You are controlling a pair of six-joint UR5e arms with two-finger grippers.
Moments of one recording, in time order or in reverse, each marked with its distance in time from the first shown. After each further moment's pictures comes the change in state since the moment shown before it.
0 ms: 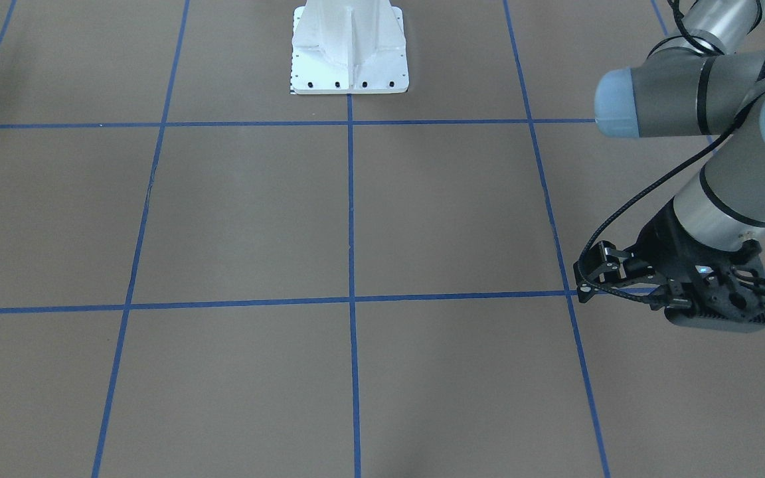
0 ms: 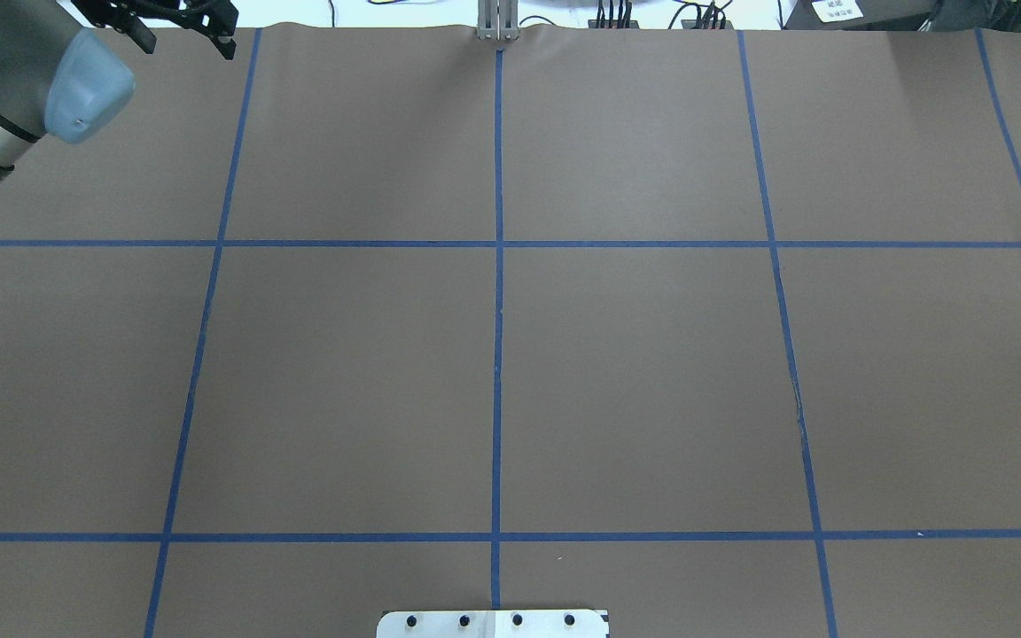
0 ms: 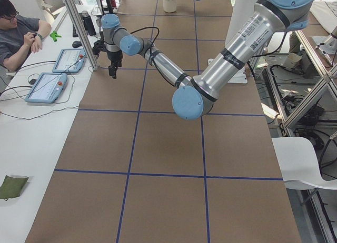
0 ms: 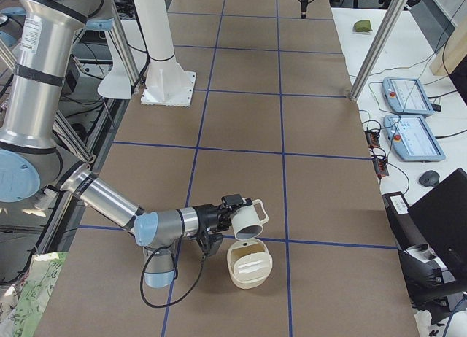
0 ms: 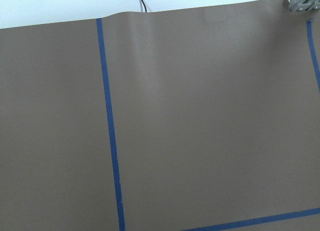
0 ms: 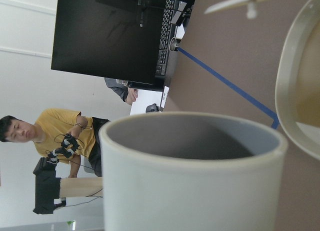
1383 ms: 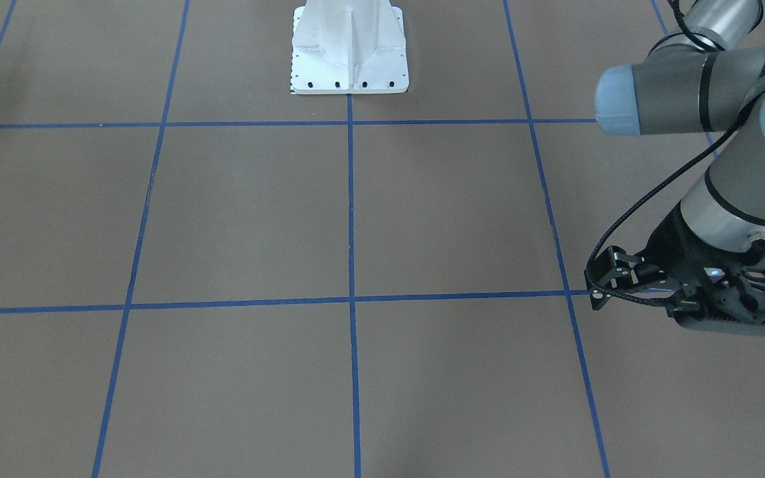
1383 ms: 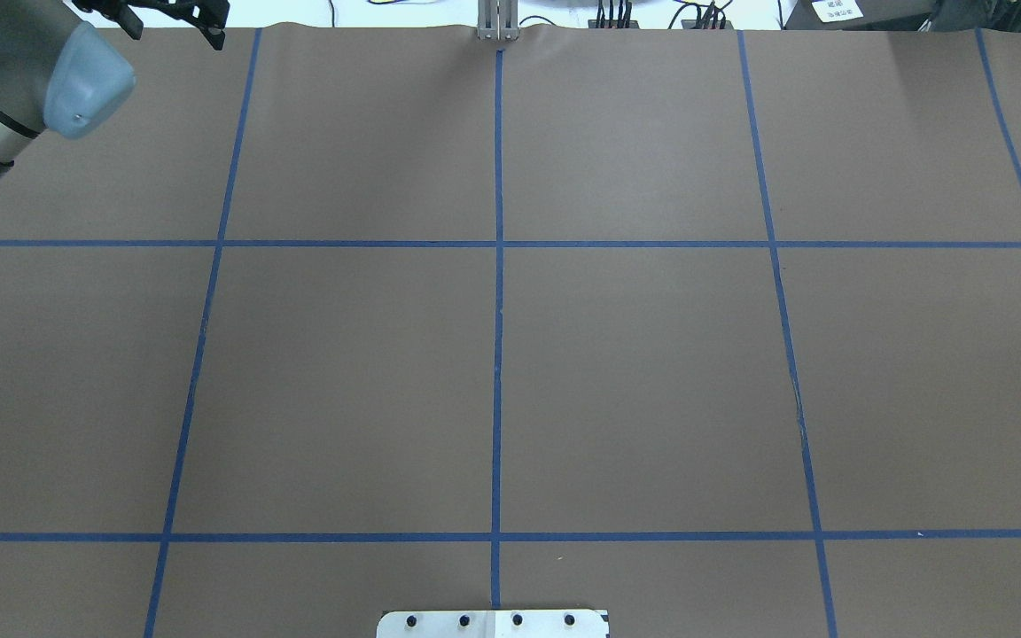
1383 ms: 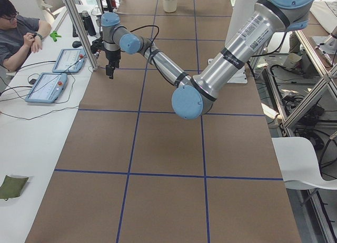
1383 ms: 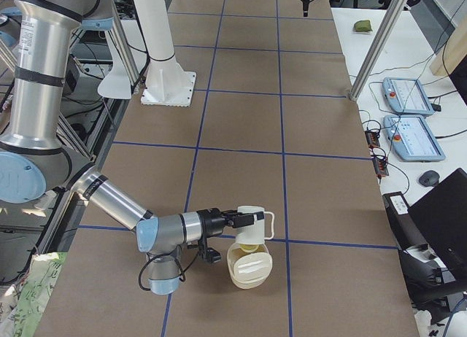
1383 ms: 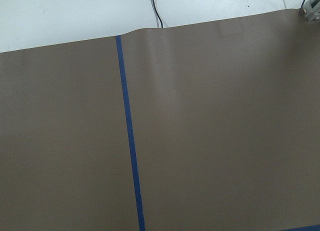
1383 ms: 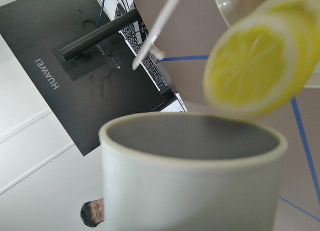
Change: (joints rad) left arm 0.001 -0.008 -0.004 0.021 0.064 0.026; right arm 0.102 0.056 -0.055 0.054 -0.010 0.695
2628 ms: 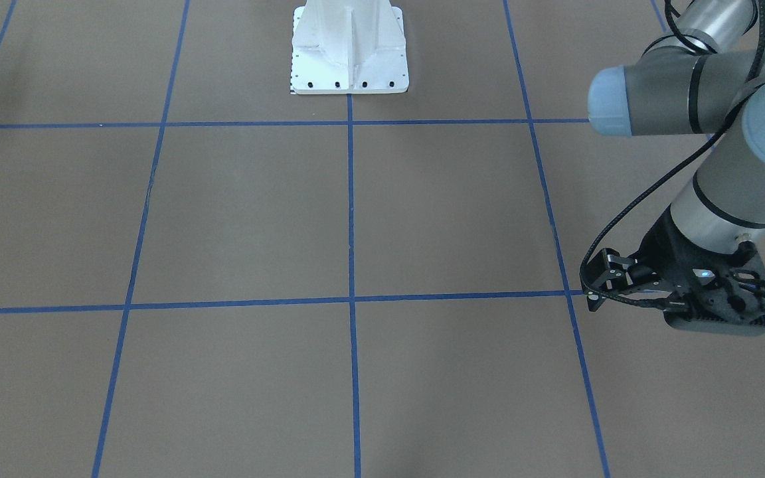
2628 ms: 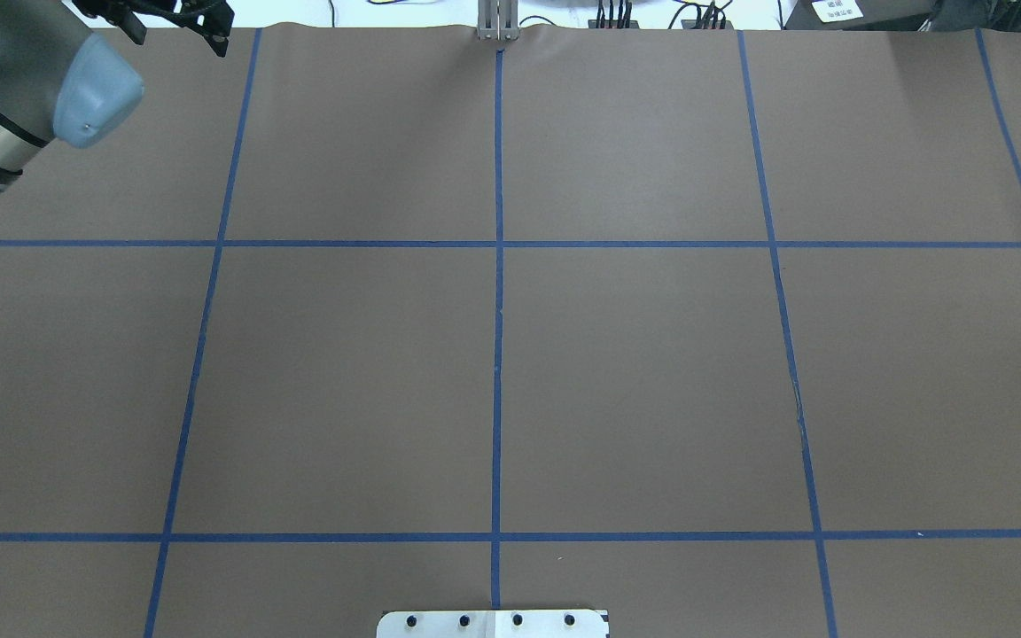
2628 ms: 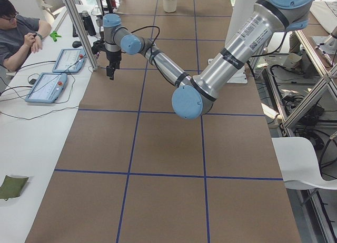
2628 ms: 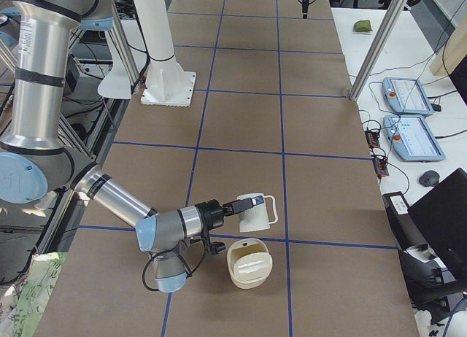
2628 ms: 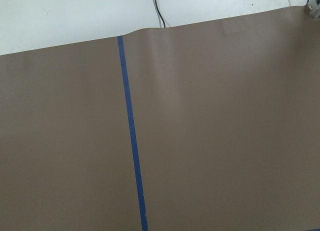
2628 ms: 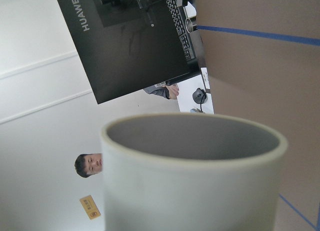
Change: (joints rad) left arm 0.014 0.003 0.001 0.000 0.027 -0.001; right arm 0.026 0.023 0.026 0.074 0.039 -0.268
